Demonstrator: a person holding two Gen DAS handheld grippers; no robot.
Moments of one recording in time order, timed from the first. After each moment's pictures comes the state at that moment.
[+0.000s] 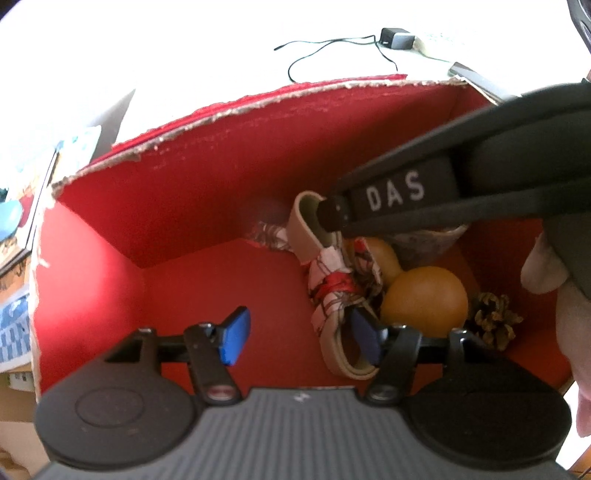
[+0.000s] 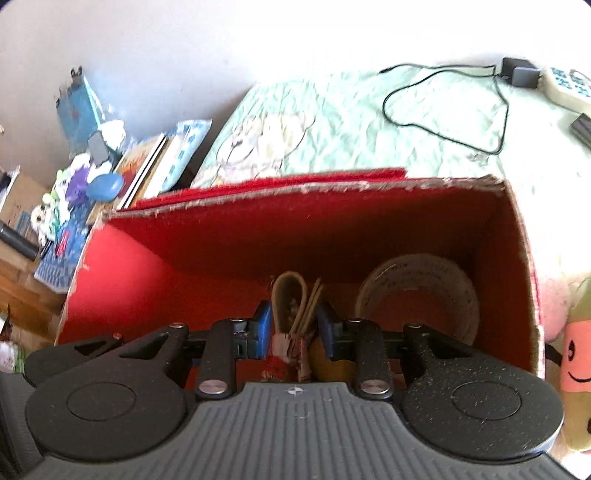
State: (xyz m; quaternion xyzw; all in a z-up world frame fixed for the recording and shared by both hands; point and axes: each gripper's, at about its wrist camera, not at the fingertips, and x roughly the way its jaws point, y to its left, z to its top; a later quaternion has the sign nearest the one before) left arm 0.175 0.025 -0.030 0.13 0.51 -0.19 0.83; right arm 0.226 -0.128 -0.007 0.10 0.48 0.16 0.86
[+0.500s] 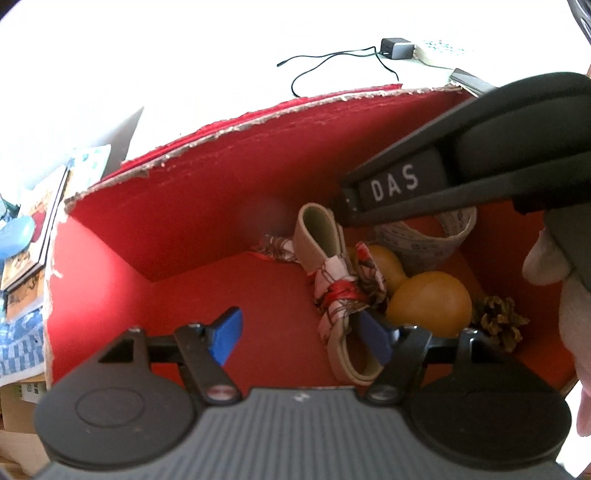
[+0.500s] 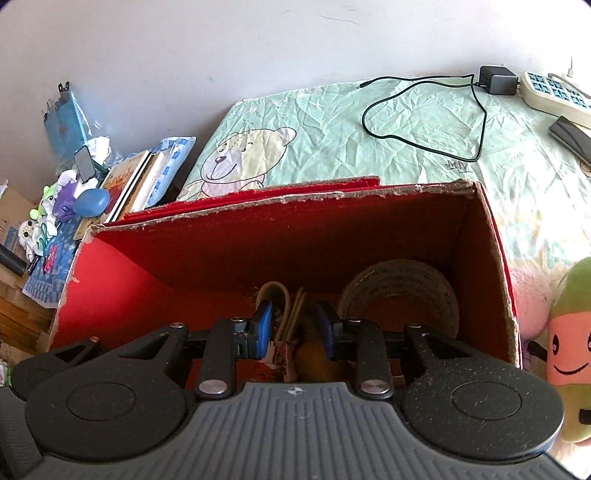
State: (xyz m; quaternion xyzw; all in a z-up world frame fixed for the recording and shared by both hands) left arm 0.171 0.016 -0.028 0.15 0.48 -0.18 0.84; right arm 0.232 -0.120 -0.011 0.10 0.47 0.13 0.87
